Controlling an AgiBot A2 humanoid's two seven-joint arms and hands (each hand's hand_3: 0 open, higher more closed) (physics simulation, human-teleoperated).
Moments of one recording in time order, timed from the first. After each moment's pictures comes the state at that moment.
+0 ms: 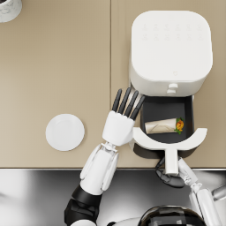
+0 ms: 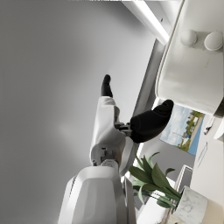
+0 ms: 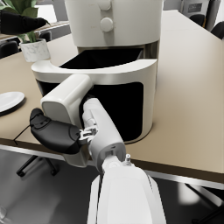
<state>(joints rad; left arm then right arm) 0.61 1.41 0.37 -1.70 2.76 0.00 0.00 -0.11 -1.37 0.22 1.80 1.31 0.40 -0.01</state>
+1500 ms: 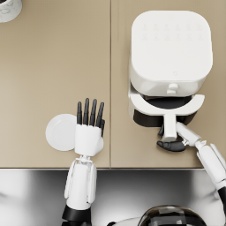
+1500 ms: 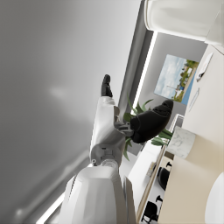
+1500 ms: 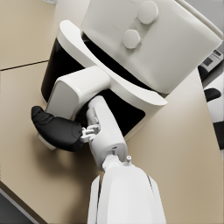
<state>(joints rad) 0.32 1.34 0.09 -1.82 2.76 0.00 0.00 0.67 -1.05 0.80 1.27 1.29 0.32 0.03</state>
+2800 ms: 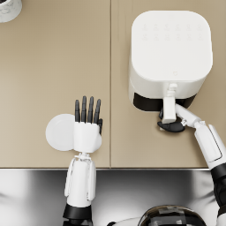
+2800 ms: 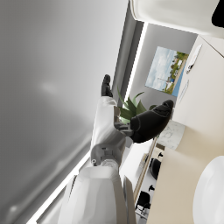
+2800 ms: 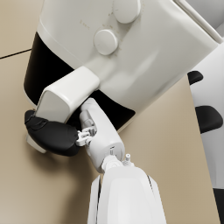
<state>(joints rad) 0.33 1.36 0.07 -1.74 2.76 0.00 0.00 0.93 -1.22 0.88 0.84 1.29 0.46 0.01</state>
